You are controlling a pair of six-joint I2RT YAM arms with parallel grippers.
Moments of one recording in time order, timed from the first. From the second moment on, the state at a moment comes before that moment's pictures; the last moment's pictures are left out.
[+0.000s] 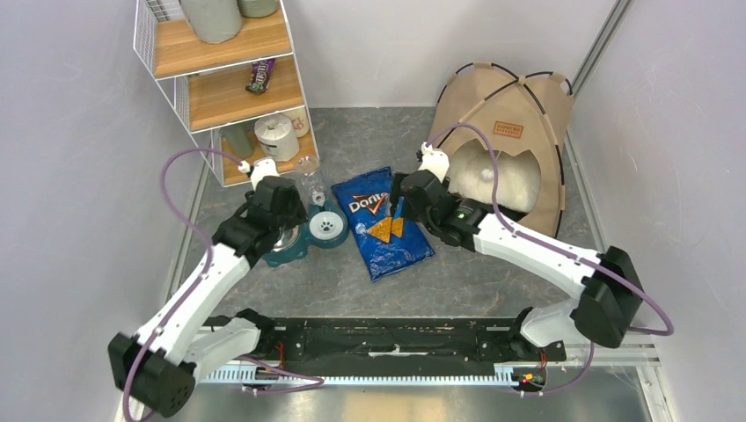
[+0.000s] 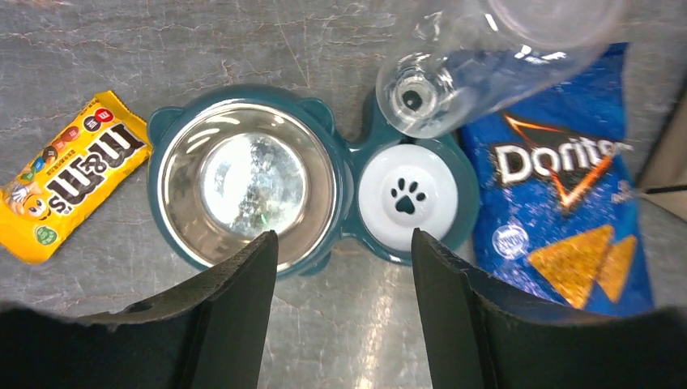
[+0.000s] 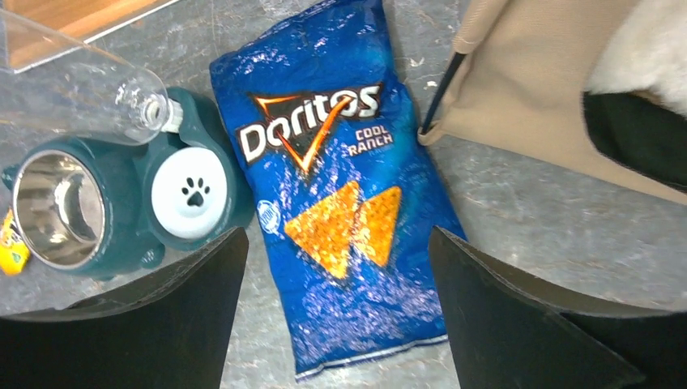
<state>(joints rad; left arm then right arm) -0.43 1.03 0.87 -0.61 -0.46 -0.56 0.86 1.43 1.10 -0.33 0.47 0.71</state>
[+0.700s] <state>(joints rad) -0.43 0.49 1.12 -1.09 -0.41 -0.55 0.86 0.87 1.21 -0.97 0.72 0.55</state>
